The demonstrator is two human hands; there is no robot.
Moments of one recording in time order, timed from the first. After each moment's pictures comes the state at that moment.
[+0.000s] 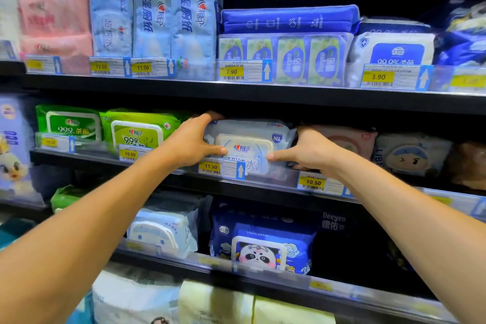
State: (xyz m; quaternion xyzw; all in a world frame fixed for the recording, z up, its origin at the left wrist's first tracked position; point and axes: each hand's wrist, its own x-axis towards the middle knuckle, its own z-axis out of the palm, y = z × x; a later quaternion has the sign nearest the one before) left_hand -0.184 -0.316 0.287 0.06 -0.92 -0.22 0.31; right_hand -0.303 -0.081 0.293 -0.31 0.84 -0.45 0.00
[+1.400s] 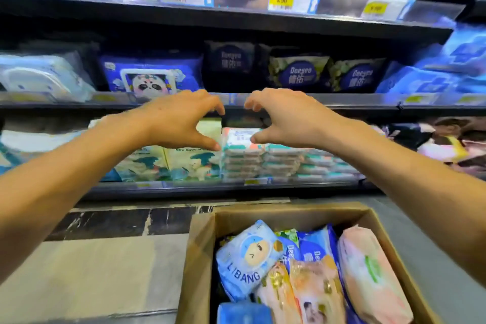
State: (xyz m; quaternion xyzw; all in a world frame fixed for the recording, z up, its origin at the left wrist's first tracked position) left_hand -0.107 -0.061 0.121 -0.14 -0.99 0.00 0.01; right_hand -0.149 0.171 0.137 -0.37 0.93 -0.04 -0.03
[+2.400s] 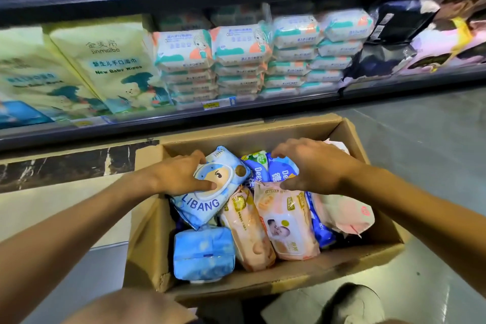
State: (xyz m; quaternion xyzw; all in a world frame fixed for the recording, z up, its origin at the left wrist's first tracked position) left_hand -0.075 0.036 -0.135 -0.04 -0.93 -0.14 -0.34; right_hand -0.099 0.337 -0.075 -0.29 0.93 -0.06 0.22
